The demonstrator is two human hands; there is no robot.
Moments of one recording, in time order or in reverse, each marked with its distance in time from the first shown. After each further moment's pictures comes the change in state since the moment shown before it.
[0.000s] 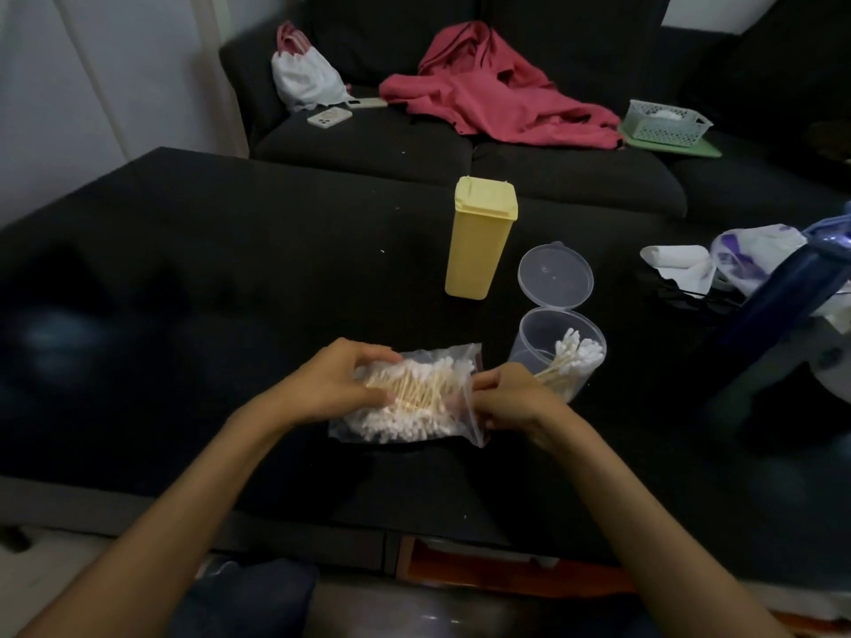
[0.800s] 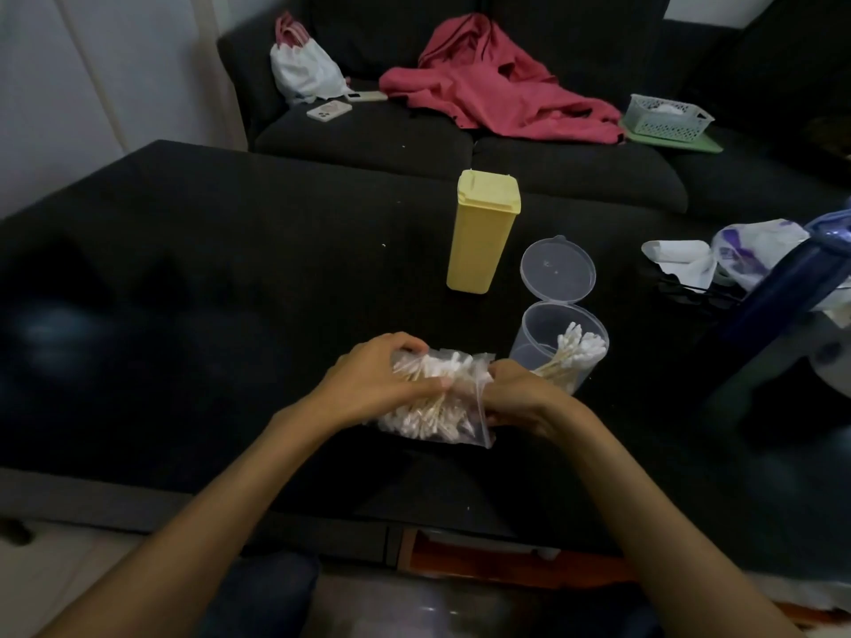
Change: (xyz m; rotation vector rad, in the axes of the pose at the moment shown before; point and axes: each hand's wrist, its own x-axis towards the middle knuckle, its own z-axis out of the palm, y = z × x) left_hand 0.003 0.021 0.023 0.058 0.095 0.006; right_hand 0.004 -0.004 0.002 0.073 -0.113 0.056
